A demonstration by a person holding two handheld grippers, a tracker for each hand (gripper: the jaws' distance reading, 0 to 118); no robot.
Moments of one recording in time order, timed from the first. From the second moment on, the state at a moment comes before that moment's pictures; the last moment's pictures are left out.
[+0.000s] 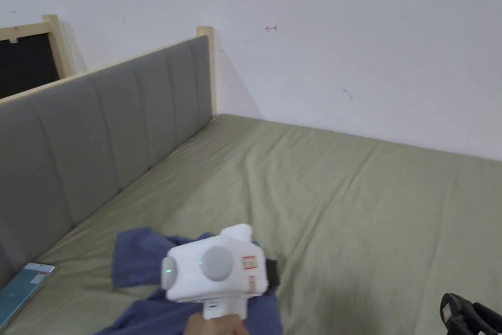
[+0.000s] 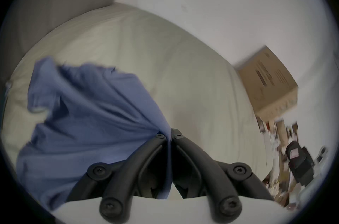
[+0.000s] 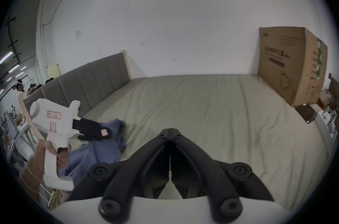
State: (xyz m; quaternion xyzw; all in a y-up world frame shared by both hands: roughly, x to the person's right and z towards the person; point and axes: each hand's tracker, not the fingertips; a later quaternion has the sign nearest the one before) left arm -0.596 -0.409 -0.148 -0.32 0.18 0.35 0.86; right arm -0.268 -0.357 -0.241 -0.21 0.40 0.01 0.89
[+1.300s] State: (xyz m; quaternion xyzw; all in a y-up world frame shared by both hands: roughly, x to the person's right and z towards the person) left arm -0.410 -0.475 -0.164 -0.45 0.09 0.23 0.86; right arm -0.137 -0.379 -0.259 -0.28 0.29 -0.03 0.92
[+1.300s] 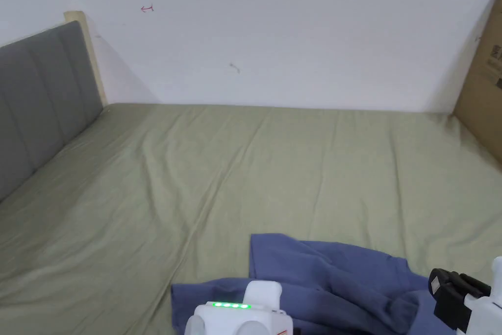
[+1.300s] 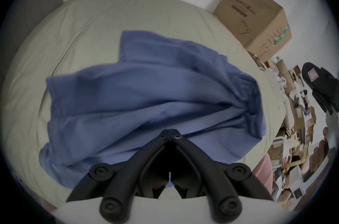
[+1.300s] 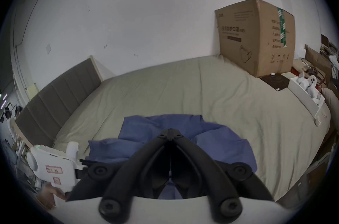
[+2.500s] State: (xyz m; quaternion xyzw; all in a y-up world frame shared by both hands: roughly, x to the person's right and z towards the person) left arm -0.554 -0.439 -0.156 -0.42 0.24 0.17 0.86; right arm -0.264 -0.428 -0.413 -0.37 0.36 0.11 0.85
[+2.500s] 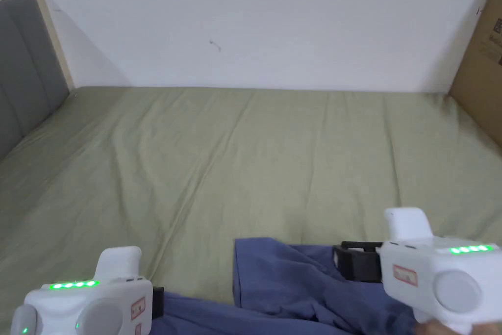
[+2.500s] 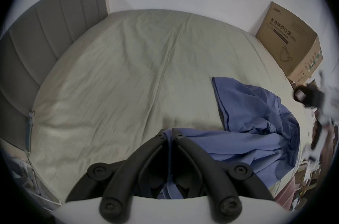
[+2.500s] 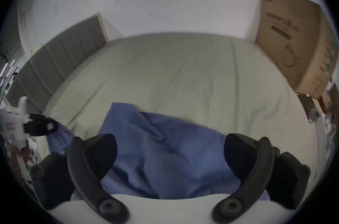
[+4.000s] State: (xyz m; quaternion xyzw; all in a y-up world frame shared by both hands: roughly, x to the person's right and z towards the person) left arm -0.583 -0.166 -0.165 -0.20 0.32 0.04 0.92; right arm -0.115 -0.132 -0.518 -0.27 0.27 -0.03 0.92
